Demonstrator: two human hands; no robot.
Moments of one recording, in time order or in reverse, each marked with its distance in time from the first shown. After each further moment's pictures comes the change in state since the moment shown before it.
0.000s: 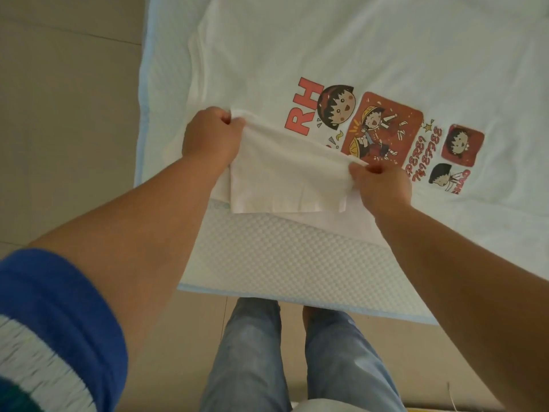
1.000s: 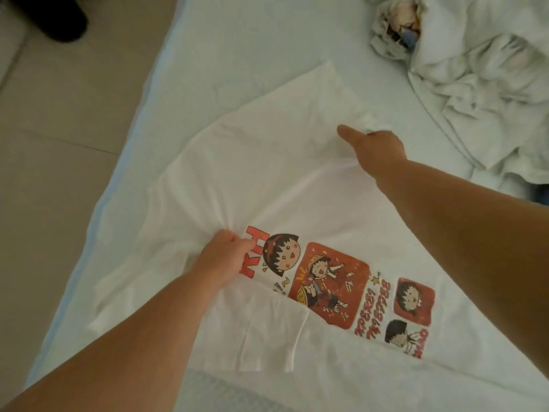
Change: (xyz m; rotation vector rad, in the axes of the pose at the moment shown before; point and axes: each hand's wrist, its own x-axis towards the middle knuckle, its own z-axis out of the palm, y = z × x) left_hand 0.026 0.088 0.058 -0.567 -0.339 -0.254; right_hand 0.184 -0.193 -0.084 -0.097 0.042 -0.355
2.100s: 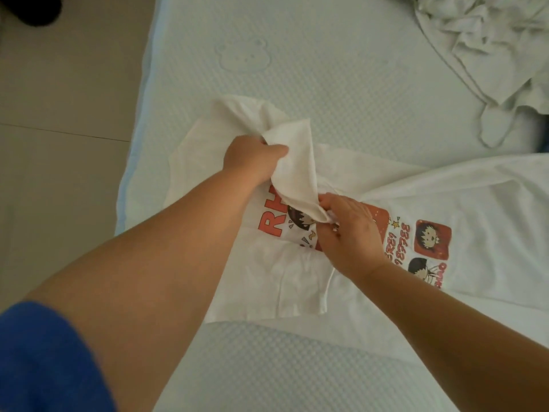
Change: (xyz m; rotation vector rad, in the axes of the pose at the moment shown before) left_hand 0.003 0.080 -0.019 0.261 0.091 0.270; right_hand -0.186 0.069 0.075 -0.073 0.039 -0.542
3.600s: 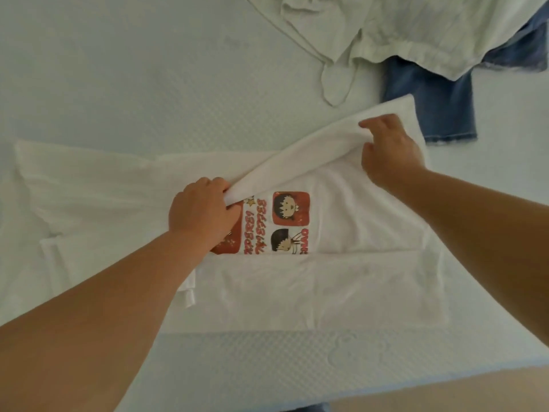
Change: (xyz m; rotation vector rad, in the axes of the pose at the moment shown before) left_hand -0.090 0.020 0.168 0.828 0.005 0.519; right_hand 0.006 0.238 -0.195 -0.354 0.068 0.385
